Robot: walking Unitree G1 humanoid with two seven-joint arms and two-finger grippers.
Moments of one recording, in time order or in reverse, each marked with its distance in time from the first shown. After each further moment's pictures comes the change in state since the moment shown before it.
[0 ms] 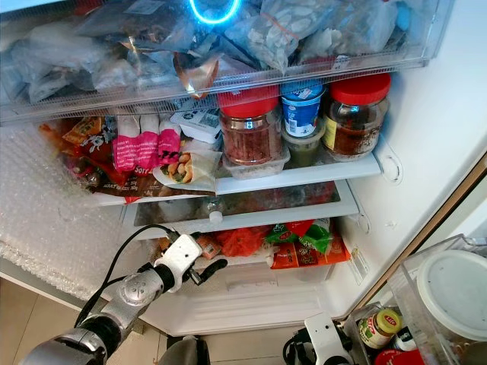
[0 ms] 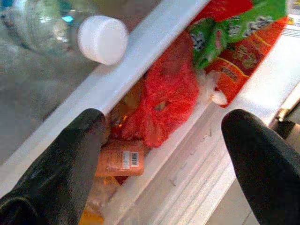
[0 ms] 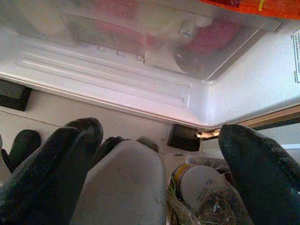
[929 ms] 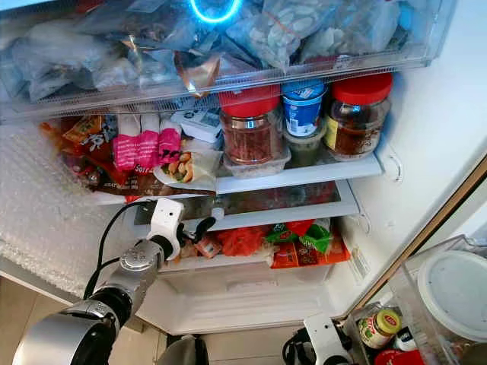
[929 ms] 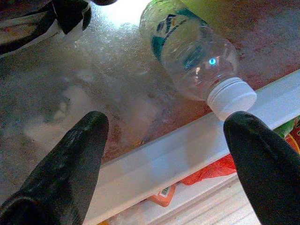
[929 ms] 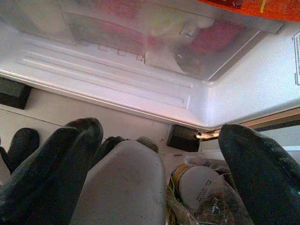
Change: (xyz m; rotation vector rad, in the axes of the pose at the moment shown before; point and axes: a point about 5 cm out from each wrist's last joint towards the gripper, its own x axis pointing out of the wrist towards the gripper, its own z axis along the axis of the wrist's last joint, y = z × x) left arm 0.015 0.042 0.025 -0.320 -0.021 0.287; right arm 0.000 0.000 0.000 -0.009 -0.001 0.003
